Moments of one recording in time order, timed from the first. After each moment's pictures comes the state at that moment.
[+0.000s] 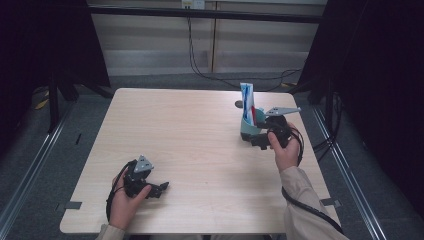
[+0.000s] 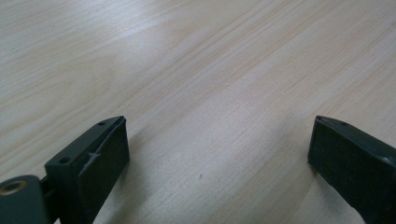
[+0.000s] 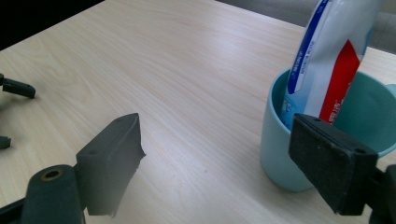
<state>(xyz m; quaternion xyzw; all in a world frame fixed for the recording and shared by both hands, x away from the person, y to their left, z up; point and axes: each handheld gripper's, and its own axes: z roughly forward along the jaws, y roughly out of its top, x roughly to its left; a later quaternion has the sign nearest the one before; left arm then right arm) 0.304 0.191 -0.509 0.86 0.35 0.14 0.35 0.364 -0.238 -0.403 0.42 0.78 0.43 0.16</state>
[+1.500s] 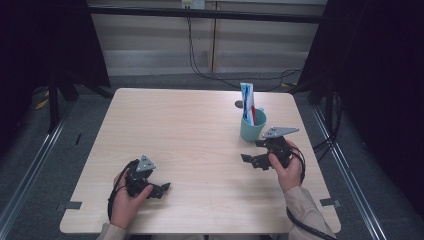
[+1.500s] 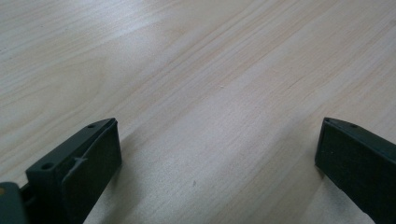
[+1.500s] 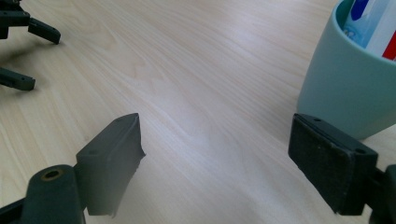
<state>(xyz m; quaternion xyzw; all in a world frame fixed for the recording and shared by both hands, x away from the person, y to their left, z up) 0.305 0.186 -0.511 0.86 0.35 0.13 0.35 0.323 -0.238 -0.435 0.39 0.81 0.41 0.13</state>
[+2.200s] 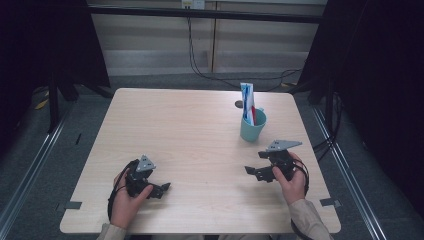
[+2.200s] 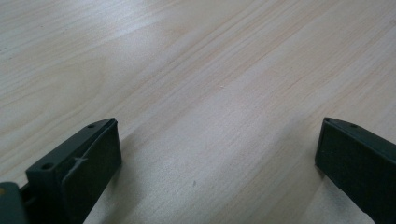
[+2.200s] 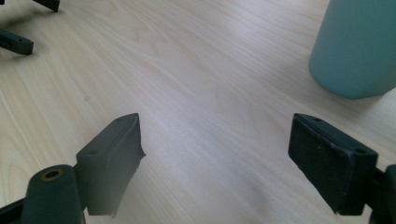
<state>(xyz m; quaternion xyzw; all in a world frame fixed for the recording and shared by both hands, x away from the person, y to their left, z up) 0.306 0.187 -0.510 0.86 0.34 0.13 0.35 0.299 -0.250 -0.462 0.39 0.82 0.40 0.13</state>
